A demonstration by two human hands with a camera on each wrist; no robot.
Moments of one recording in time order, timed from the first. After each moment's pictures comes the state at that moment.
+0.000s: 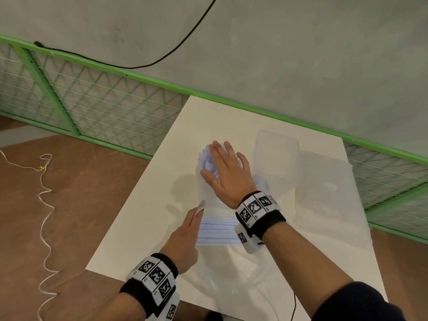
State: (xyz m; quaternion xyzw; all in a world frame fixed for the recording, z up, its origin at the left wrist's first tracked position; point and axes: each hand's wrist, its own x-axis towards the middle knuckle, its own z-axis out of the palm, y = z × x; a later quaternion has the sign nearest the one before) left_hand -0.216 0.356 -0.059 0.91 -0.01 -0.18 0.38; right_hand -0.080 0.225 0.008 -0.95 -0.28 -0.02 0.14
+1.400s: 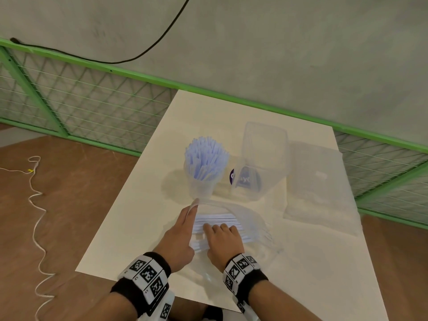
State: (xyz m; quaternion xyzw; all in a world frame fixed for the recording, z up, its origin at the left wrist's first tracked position) left_hand -0.215 0.346 -0.068 0.90 -0.03 -0.19 0.39; right_hand -0.189 0.188 -0.120 -0.96 -0.24 0.14 -0.02
